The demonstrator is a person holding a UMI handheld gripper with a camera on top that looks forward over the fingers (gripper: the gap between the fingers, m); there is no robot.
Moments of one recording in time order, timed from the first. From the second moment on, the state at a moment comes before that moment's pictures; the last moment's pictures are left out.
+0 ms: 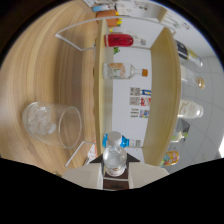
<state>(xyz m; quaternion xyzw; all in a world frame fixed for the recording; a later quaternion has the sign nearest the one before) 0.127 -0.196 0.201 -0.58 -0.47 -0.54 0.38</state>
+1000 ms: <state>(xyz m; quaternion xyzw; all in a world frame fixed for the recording) 0.147 -0.206 0.209 -0.79 -0.05 -0.04 0.61</state>
